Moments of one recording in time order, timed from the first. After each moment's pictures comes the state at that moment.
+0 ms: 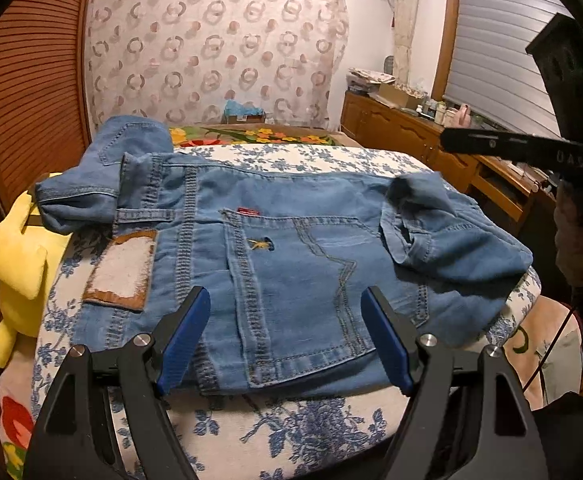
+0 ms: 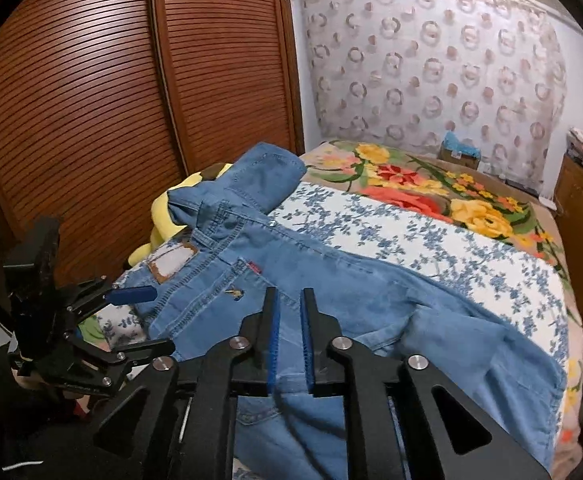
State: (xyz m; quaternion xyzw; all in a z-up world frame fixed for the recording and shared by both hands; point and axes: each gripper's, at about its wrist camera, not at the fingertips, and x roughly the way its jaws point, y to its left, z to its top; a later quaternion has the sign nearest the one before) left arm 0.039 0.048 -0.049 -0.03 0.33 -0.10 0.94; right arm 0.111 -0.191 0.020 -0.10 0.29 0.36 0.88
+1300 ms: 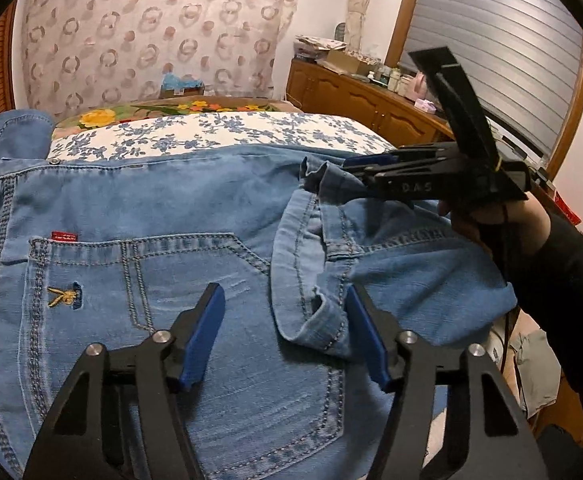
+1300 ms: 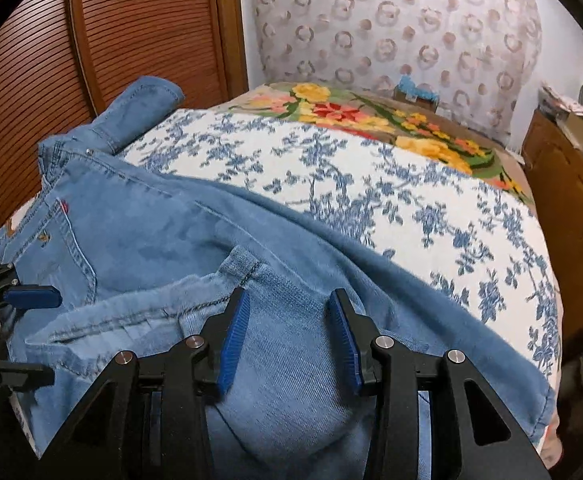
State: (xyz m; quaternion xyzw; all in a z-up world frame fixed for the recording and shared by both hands) left arm 0.107 -0.050 -0.072 -0.03 0.37 -0.20 0.91; right arm 0.230 -0.223 -0.058 -0.13 0.38 0.29 0.87
